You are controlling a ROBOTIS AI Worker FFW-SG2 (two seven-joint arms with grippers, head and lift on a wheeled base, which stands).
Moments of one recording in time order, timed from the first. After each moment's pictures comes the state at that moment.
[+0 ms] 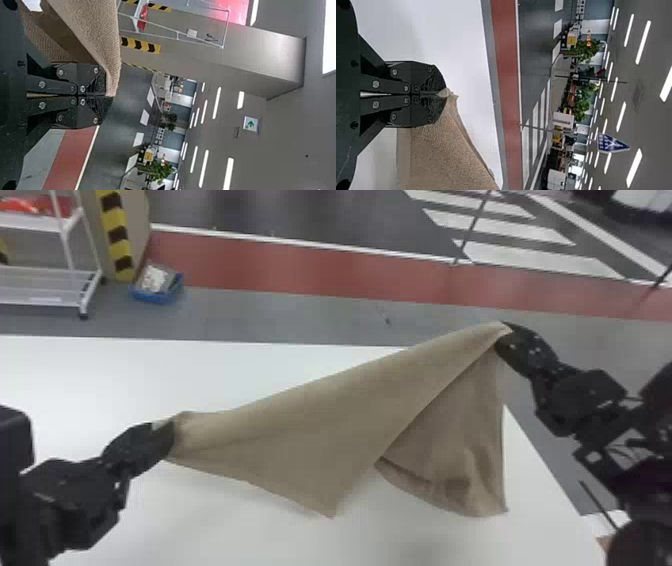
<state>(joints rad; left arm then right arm) 0.41 0.28 -0.09 -2.37 0.29 0.67 -0.18 0.23 -0.10 -0.58 -2.20 -0.08 0.26 0.76</state>
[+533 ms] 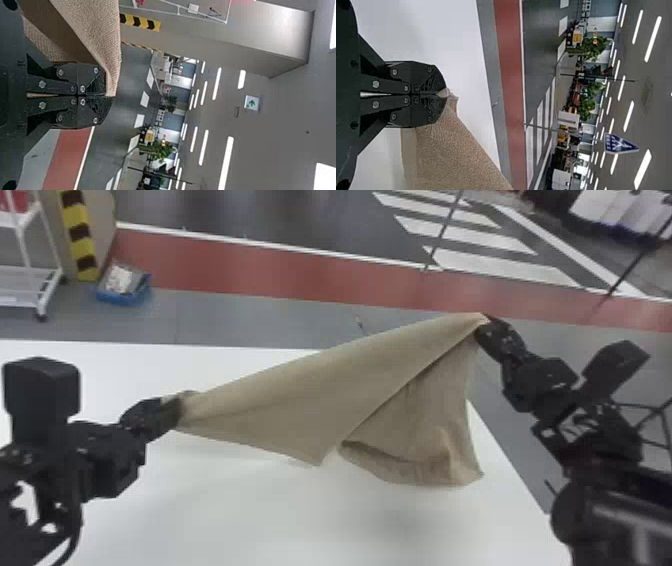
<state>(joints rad) 0.15 0.21 -0.22 -2.17 0.26 0.74 -0.11 0.07 -0.17 -0.58 -1.94 -0.07 0.18 0.68</state>
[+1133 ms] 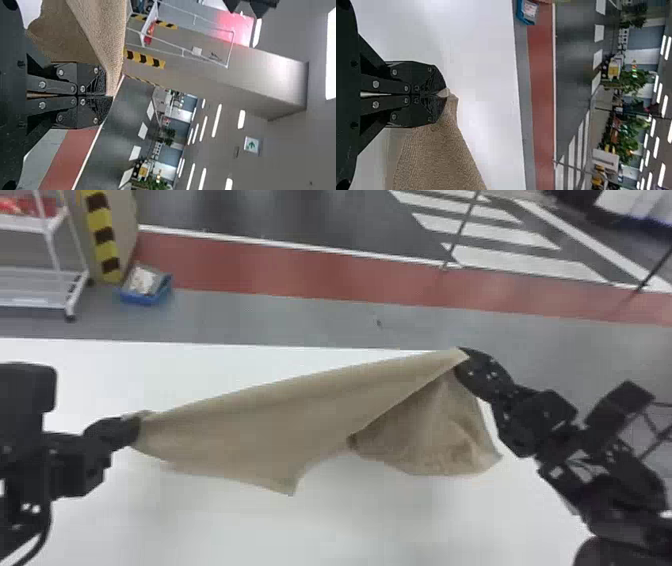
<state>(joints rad) 0.12 0.22 -0.07 -2.11 0.25 0.95 -0.08 0.30 -0.13 -0.49 -2.08 -0.04 0.05 0.80</state>
